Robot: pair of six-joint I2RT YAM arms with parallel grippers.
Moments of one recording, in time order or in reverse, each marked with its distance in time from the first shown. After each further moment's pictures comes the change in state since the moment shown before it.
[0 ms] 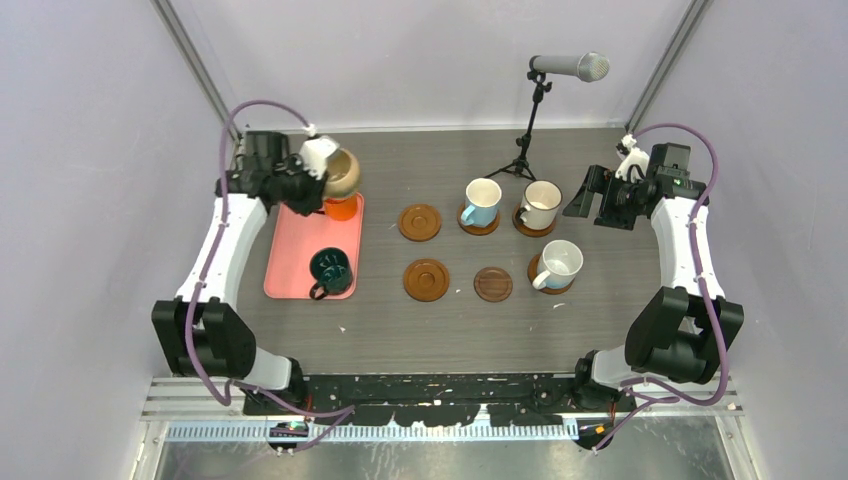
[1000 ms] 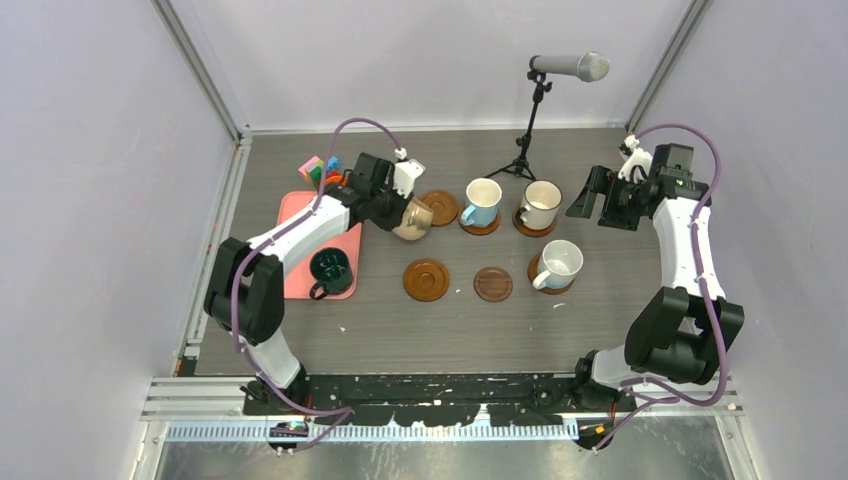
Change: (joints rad) left arm -0.514 0.269 -0.050 0.357 -0.227 -0.336; right arm -0.016 -0.002 0.000 -0.003 0.018 -0.016
